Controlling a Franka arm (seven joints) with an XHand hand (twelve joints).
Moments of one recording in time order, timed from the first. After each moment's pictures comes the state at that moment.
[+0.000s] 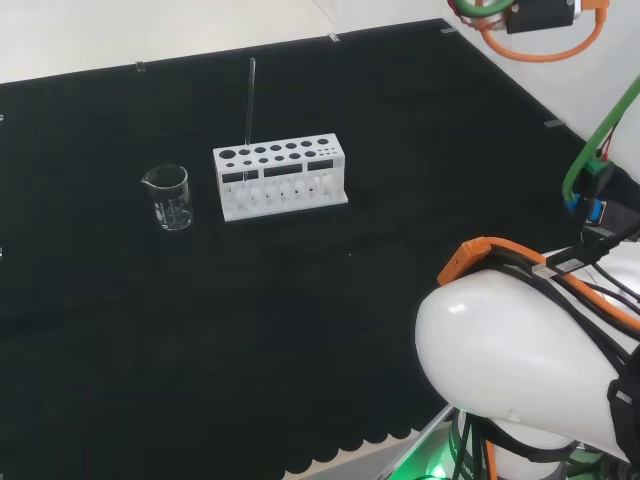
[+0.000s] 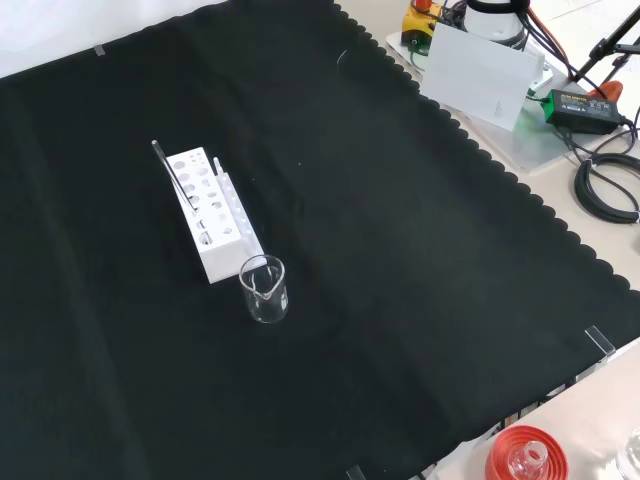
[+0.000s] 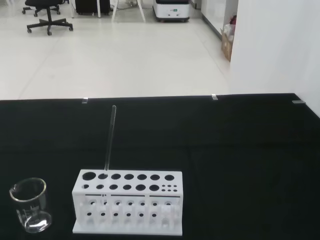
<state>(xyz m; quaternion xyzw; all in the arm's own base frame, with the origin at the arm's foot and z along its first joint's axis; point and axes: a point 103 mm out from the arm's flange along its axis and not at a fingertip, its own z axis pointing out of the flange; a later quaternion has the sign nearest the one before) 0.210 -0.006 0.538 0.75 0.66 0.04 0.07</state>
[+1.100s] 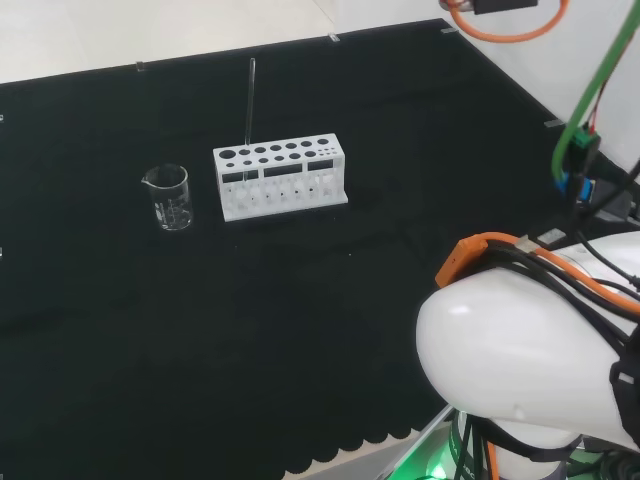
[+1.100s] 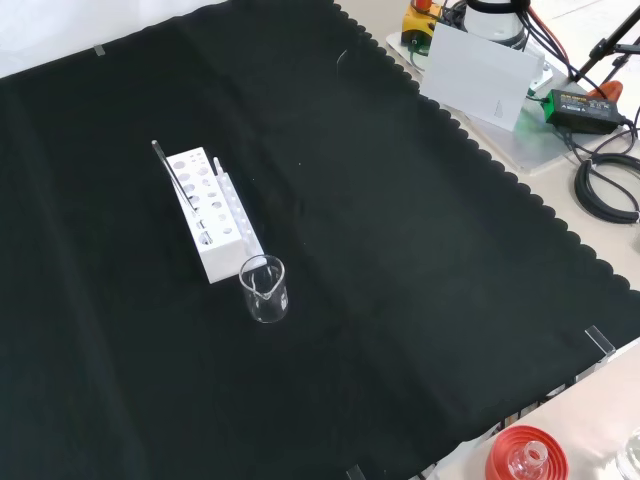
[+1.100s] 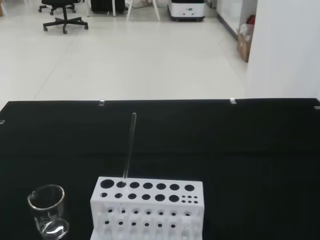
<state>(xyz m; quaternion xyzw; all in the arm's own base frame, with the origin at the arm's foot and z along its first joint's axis) 0.244 0.013 0.544 0.73 0.68 0.05 0.07</state>
